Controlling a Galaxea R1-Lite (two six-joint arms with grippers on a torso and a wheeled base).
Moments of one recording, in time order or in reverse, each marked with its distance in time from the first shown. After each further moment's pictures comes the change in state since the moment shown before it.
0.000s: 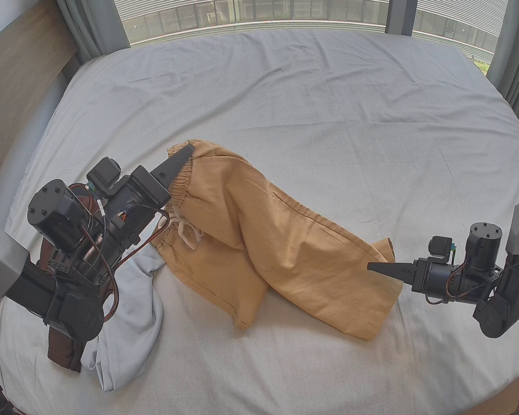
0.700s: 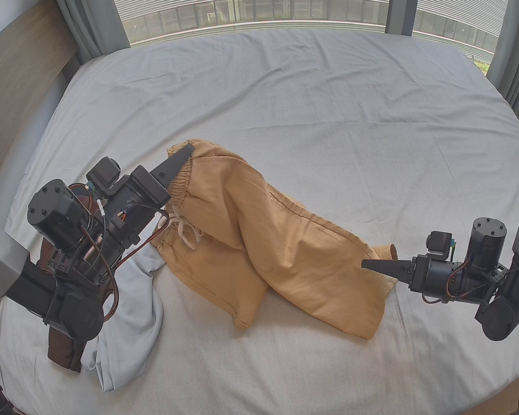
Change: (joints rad) left arm 0.001 0.000 -0.001 0.000 0.000 0.001; right arm 0.063 -0.077 0.017 0.001 -0.006 0.039
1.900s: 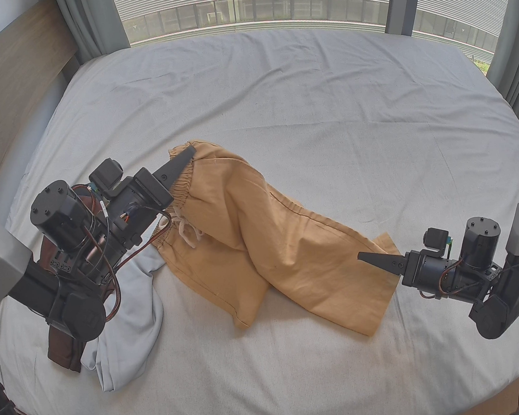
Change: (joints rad) left arm 0.000 0.012 -0.005 0.000 0.001 0.023; right arm 0.011 0.035 -0.040 -0.001 -0.117 -0.041
